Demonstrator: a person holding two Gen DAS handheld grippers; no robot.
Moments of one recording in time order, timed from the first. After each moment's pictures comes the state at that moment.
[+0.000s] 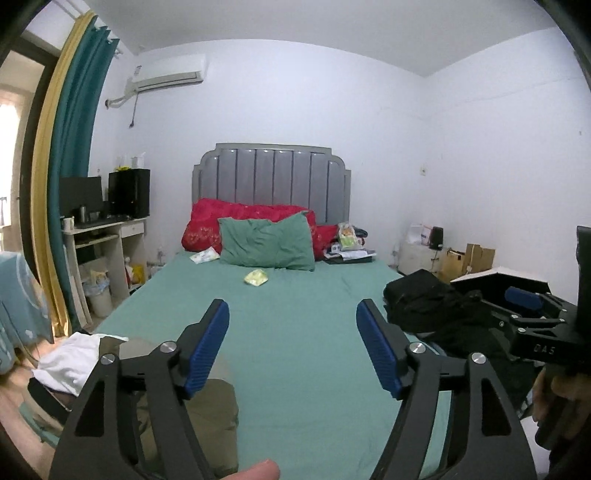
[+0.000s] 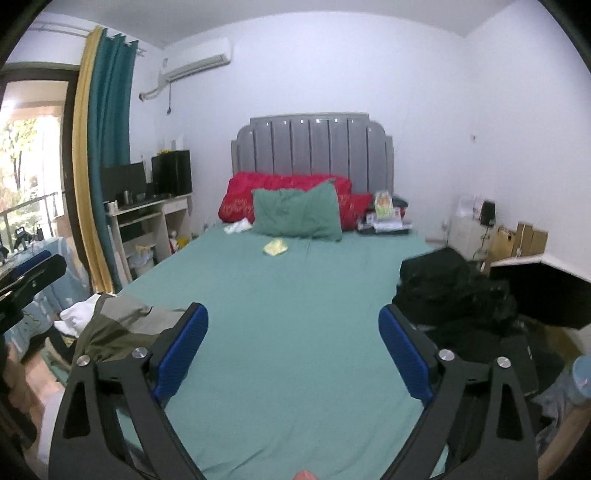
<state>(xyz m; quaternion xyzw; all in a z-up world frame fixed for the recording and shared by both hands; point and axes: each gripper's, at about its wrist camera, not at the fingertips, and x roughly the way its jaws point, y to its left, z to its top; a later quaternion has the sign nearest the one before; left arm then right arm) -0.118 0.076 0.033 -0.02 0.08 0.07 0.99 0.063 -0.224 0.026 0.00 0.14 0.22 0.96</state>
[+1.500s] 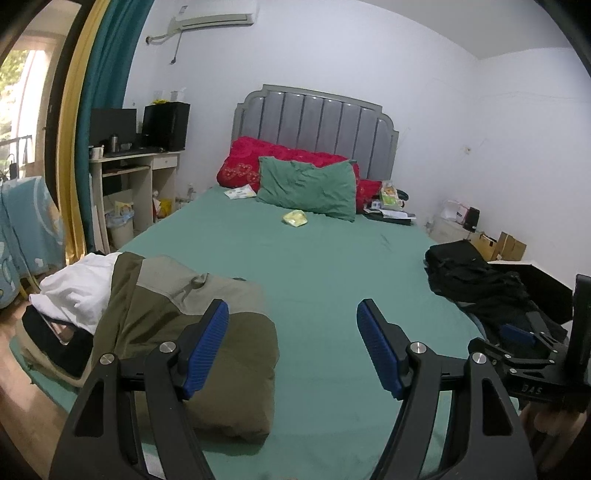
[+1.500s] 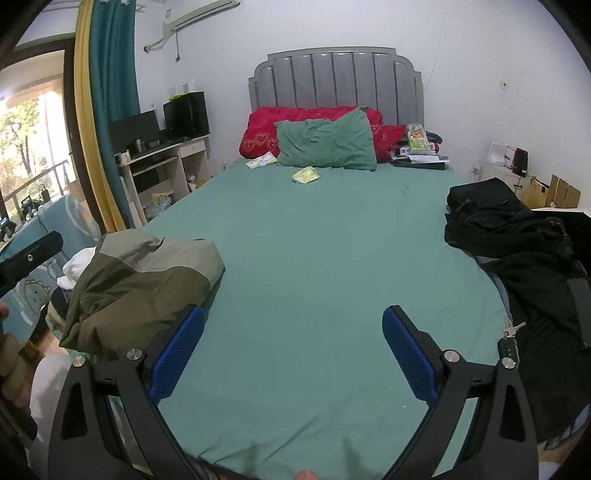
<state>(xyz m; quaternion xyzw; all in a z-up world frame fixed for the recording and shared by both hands) -0.088 0.167 -0.049 -0.09 0.17 0.13 0.97 0.104 -0.148 -0.079 -0.01 0.26 0.27 0.93</state>
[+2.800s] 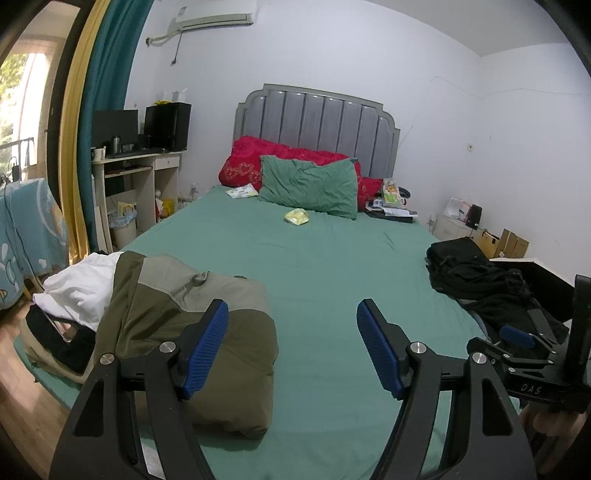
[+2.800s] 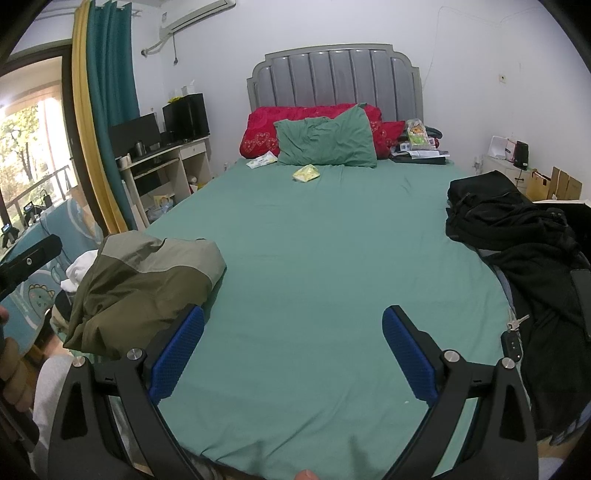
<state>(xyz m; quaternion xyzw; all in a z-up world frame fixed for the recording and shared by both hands) -0.090 0.165 -0.049 -0.09 0.17 0.13 0.97 0.096 -0.143 -0.078 0.00 0.27 0.27 0.93</state>
